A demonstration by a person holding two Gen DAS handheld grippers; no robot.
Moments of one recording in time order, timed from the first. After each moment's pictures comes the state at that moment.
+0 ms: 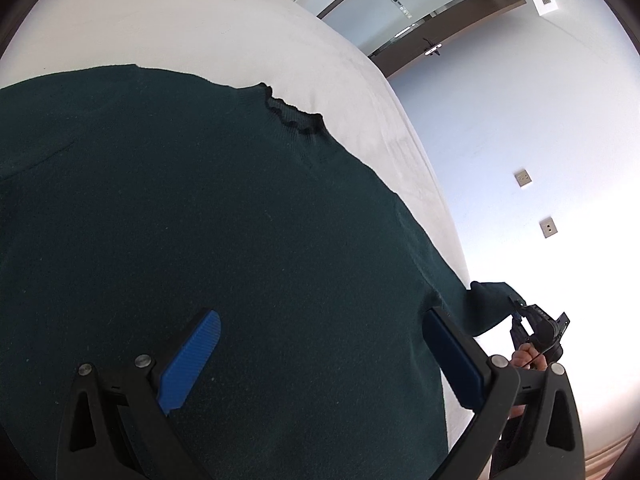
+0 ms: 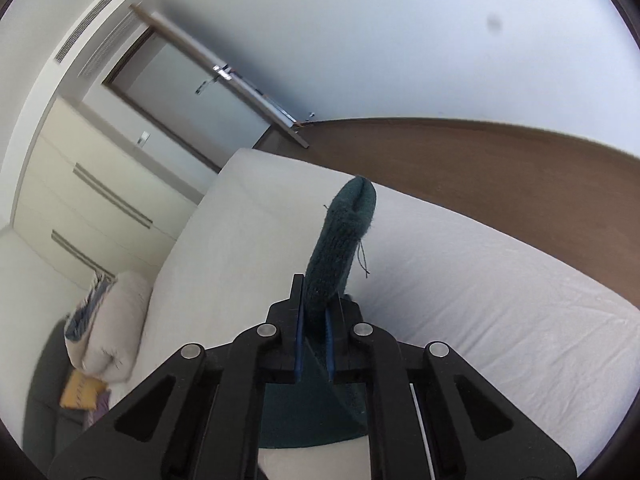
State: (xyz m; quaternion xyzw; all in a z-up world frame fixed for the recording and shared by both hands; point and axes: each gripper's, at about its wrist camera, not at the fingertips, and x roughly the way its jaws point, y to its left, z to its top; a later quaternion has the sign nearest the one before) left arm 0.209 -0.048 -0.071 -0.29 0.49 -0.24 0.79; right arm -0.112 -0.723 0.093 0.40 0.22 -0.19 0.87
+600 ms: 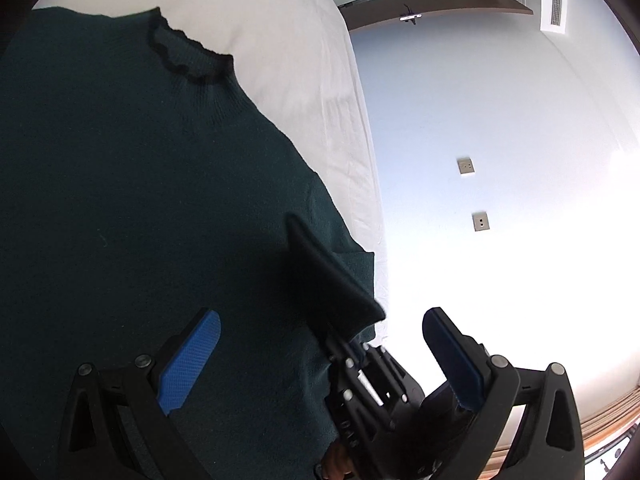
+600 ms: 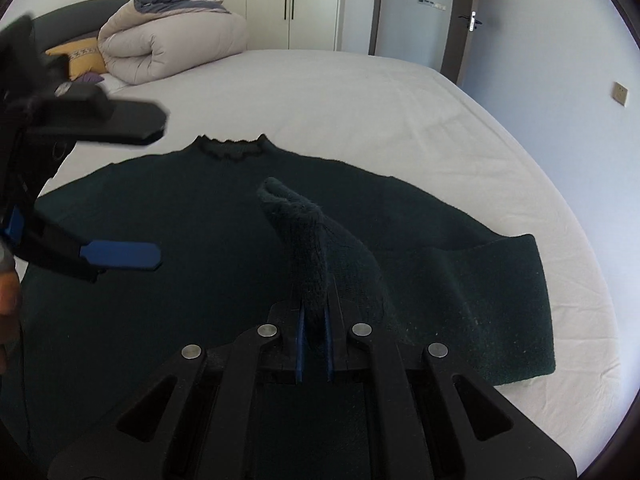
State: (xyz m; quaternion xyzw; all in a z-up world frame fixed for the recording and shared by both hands) left arm 0.303 -0.123 -0.085 -0.37 0.55 -0.36 0.65; right arm -0.011 -0.342 0.023 -0.04 0.40 -0.02 0.92
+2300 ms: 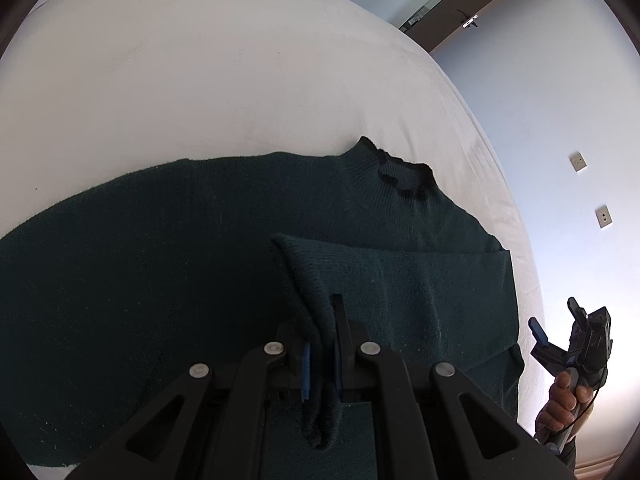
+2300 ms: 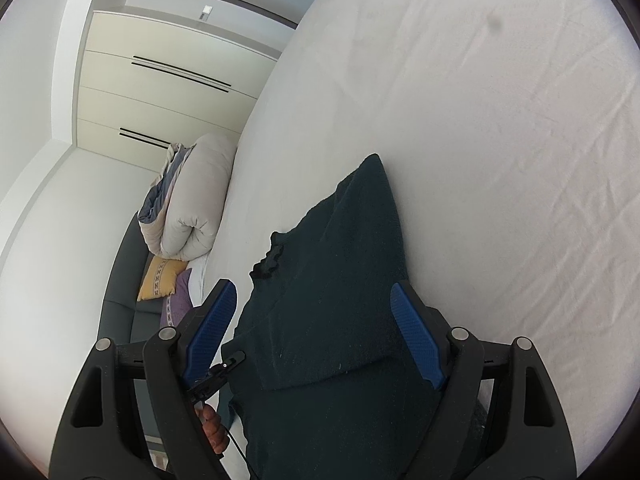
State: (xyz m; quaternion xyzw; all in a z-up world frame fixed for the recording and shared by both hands) left arm 0.340 0.013 -0.097 -0.18 0.54 -0.19 0.80; right arm 0.007 -0.554 -0.010 0.50 0.35 0.07 0.79
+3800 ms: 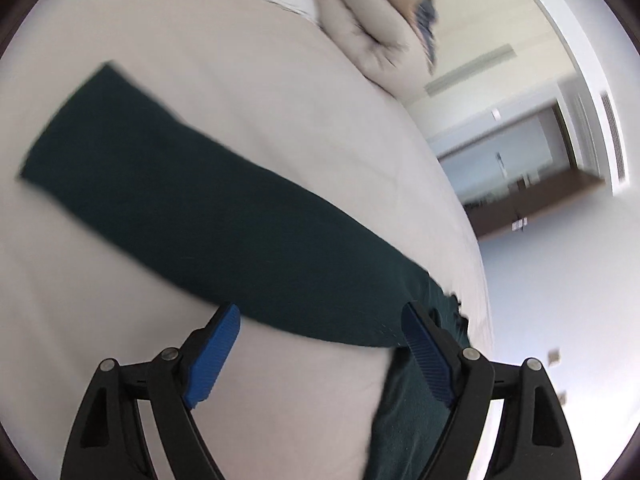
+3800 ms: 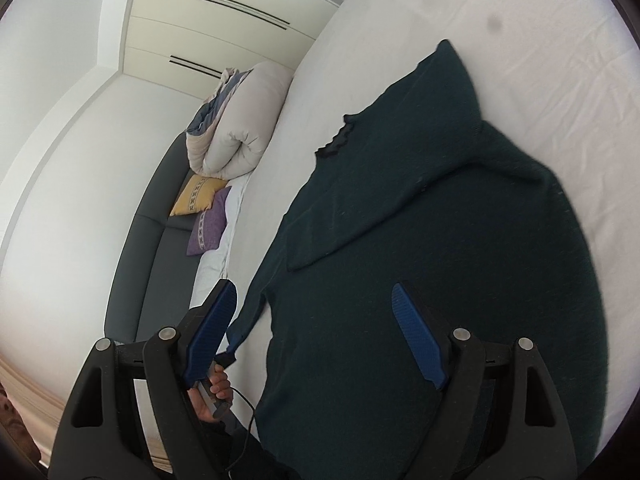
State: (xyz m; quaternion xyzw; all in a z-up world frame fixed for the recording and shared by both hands) left arm 0.129 0.313 -0.110 -0.47 0.36 0.02 0.80; right arm -0.077 -0.443 0.018 0.44 0.39 0.20 0.79
